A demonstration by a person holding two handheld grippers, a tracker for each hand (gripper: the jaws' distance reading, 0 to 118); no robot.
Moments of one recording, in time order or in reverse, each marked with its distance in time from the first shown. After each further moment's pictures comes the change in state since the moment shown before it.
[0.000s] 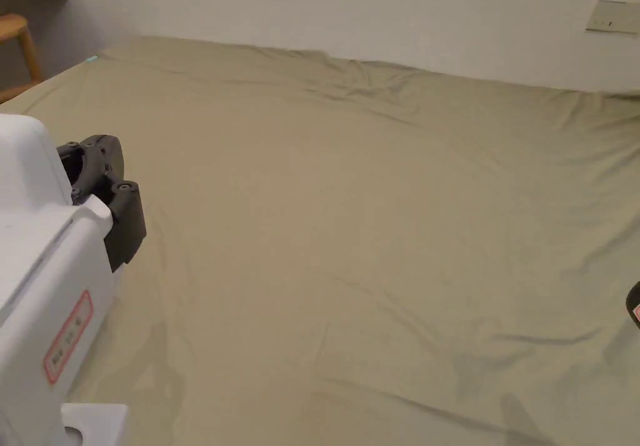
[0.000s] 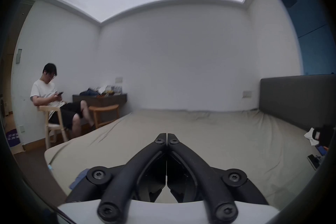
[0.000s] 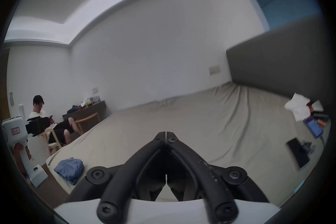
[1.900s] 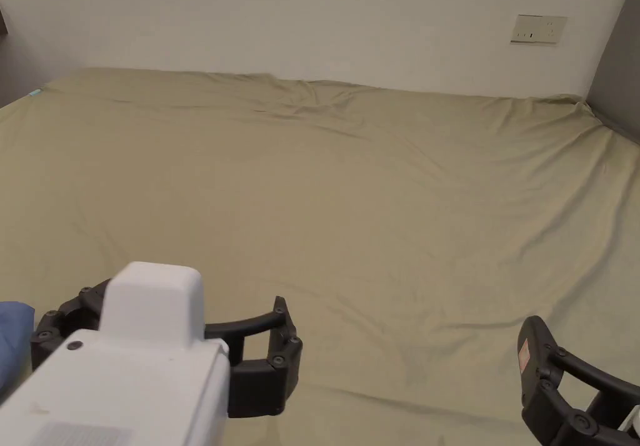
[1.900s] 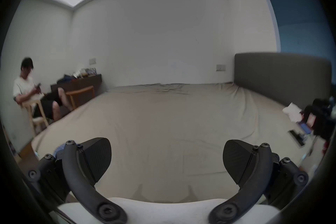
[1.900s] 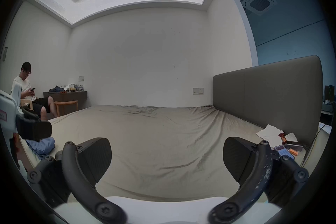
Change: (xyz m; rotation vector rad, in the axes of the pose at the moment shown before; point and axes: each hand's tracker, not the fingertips) left arm 0.084 -0.048 0.027 -0.274 -0.139 -0.113; right arm -0.001 -0.038 0.033 0.052 -0.145 0.224
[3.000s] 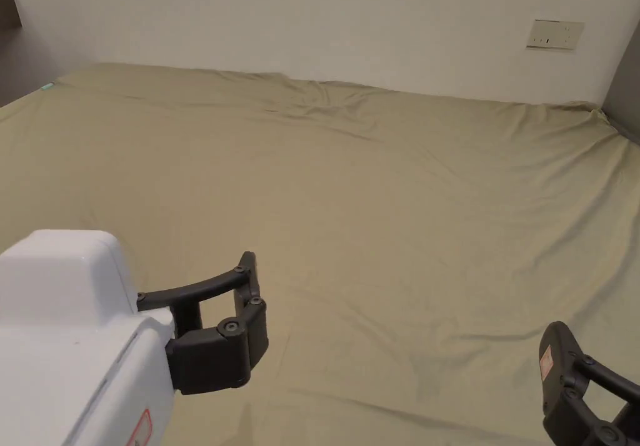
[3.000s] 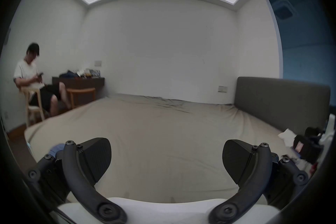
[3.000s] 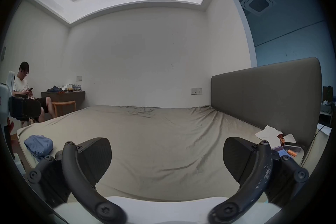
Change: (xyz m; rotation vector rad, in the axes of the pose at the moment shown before) left arm -0.043 0.019 0.014 0.141 -0.005 0.157; right arm -0.011 0.012 -0.004 -0.001 -0.019 0.009
